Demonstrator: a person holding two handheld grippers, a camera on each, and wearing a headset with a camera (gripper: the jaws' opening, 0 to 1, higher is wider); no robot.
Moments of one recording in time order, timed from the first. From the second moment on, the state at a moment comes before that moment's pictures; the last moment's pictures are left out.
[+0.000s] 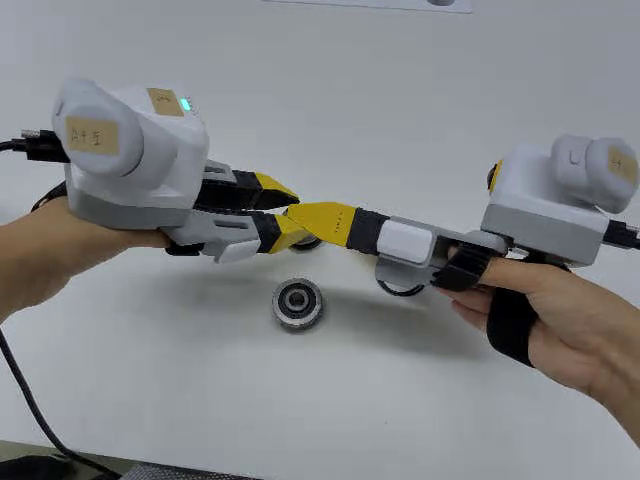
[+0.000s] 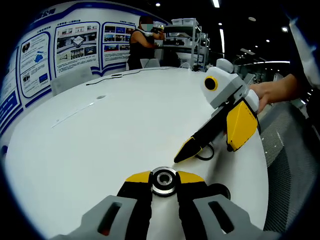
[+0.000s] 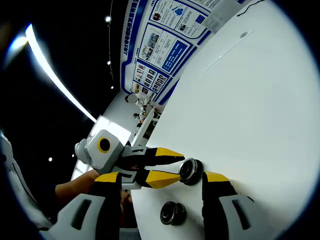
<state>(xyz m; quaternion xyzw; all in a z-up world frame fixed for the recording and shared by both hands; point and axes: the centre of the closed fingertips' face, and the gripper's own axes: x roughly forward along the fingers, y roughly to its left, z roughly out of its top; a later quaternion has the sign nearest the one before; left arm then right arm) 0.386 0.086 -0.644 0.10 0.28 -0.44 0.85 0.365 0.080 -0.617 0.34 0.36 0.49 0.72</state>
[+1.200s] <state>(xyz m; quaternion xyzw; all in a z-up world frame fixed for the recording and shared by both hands) 0.388 0.086 -0.653 0.15 0.28 -0.45 0.83 0.368 0.089 -0.622 0.35 0.37 0.49 0.71</state>
